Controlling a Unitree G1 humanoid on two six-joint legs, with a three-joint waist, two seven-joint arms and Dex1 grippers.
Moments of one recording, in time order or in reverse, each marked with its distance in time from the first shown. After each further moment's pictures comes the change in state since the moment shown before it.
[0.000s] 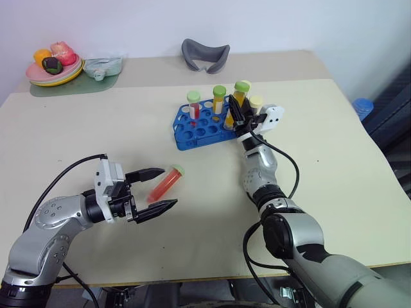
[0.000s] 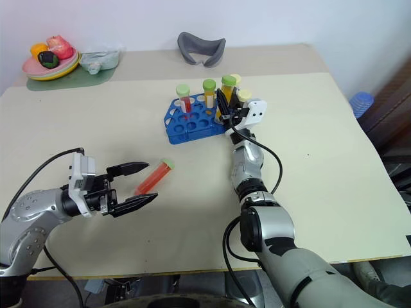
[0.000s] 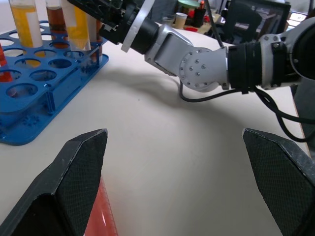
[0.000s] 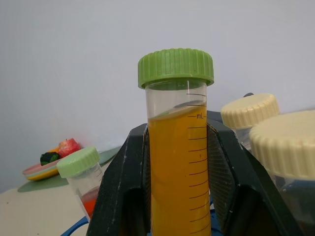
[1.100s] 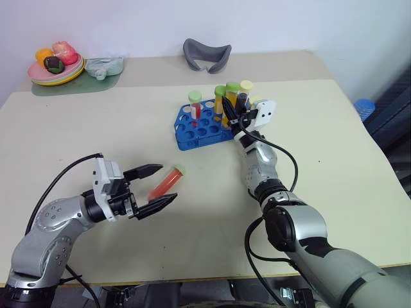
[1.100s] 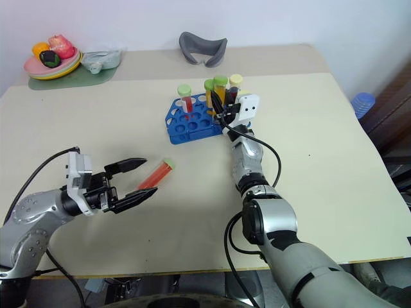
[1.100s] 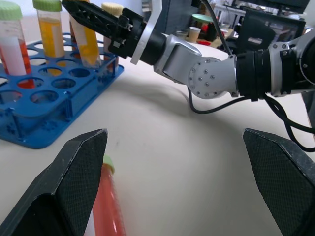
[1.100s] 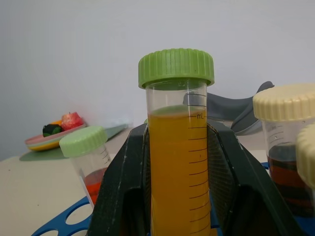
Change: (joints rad) left arm 0.008 -0.049 0.021 -0.004 -0.009 -0.022 0.038; right arm -0.059 -0.038 0.014 0.089 -0.111 0.005 -0.044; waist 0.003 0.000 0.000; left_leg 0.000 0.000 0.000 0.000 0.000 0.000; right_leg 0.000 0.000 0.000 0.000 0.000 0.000
